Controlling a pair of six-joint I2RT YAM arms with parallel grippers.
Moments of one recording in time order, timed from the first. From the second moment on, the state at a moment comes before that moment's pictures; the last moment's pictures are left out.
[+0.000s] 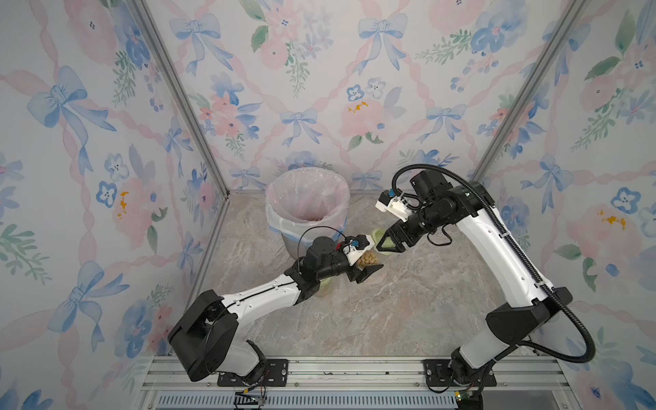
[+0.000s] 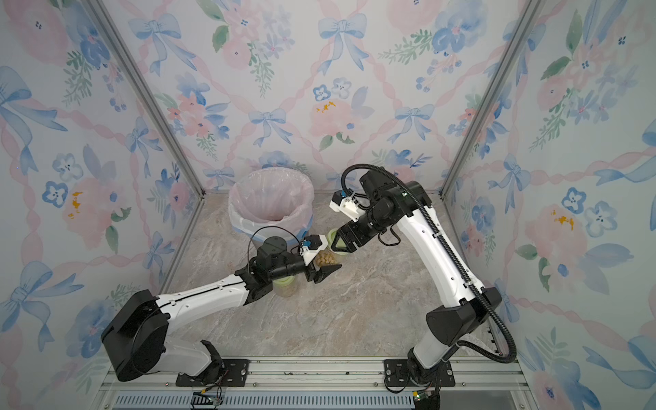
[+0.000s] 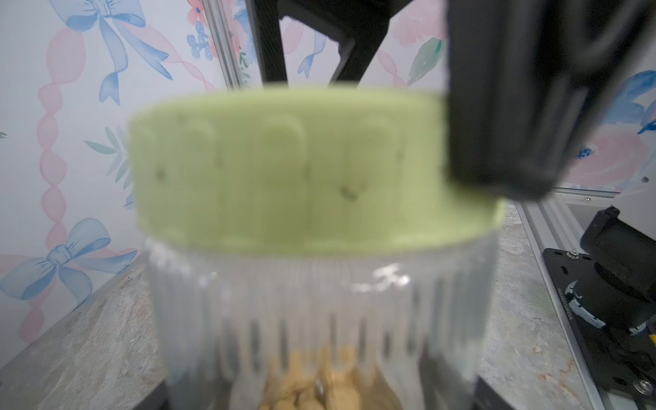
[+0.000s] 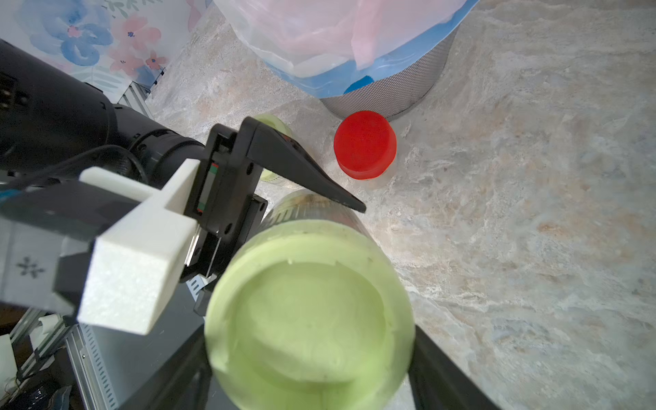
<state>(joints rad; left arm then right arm) -0.78 1.41 0.80 0.44 0.38 0.18 0.49 1.65 1.98 -1.49 -0.48 -0.24</state>
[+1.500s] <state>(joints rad) -0.78 1.39 0.80 0.53 0.43 0.24 0.49 1.55 1.94 -1.36 -0.54 -0.24</state>
